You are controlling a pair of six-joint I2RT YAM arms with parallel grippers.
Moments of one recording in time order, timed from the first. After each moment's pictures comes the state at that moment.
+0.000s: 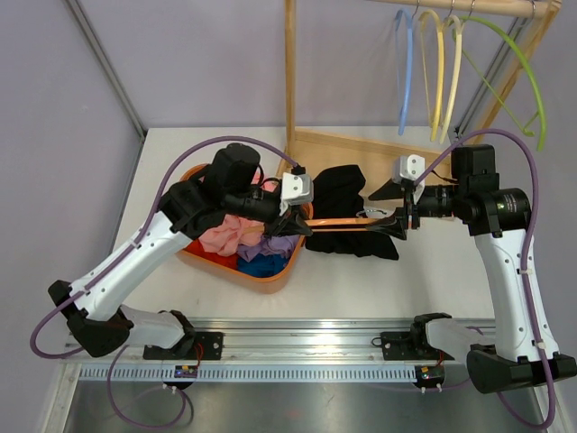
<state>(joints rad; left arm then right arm) -0.83 1.32 1.57 -0.78 0.71 0.36 0.12 1.10 1.49 -1.20 -1.10 -0.95</state>
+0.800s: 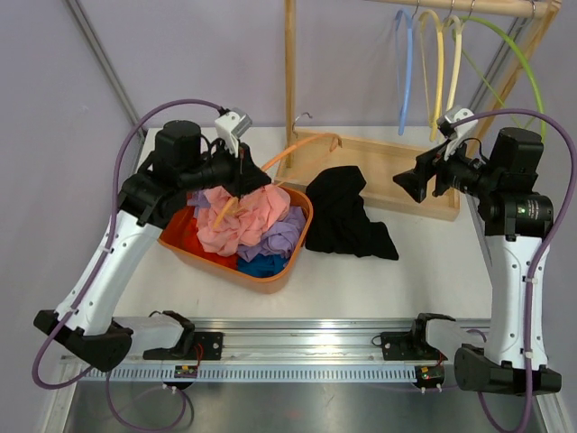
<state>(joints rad) -0.51 1.21 1.55 -0.75 0.49 -0.11 -0.07 1.09 1.54 -0.87 -0.79 -0.35</state>
